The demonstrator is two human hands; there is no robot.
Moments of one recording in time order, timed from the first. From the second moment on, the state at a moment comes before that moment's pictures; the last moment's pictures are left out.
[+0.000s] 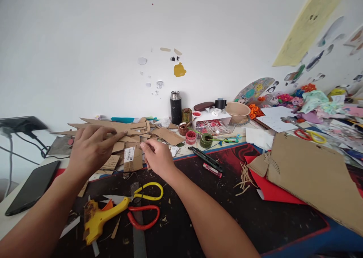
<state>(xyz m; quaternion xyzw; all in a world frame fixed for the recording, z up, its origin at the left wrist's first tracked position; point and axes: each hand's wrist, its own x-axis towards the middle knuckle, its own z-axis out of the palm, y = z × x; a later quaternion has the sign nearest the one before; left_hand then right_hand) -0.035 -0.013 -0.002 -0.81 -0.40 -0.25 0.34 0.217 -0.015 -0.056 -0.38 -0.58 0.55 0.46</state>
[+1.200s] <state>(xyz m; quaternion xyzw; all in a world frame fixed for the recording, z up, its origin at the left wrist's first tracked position) -0.034 -0.019 -0.010 -0.81 -0.39 -0.27 0.34 0.217 -0.015 -0.042 -0.32 -0.44 0.72 0.43</state>
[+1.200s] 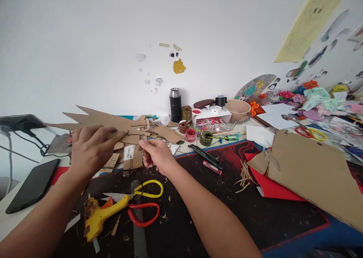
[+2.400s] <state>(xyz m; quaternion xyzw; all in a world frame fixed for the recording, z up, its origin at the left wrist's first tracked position) -0.037 -0.010 -0.014 -0.80 -0.39 -0.29 0.35 0.216 -0.015 -0.042 -0.33 -0.44 0.72 0.42</state>
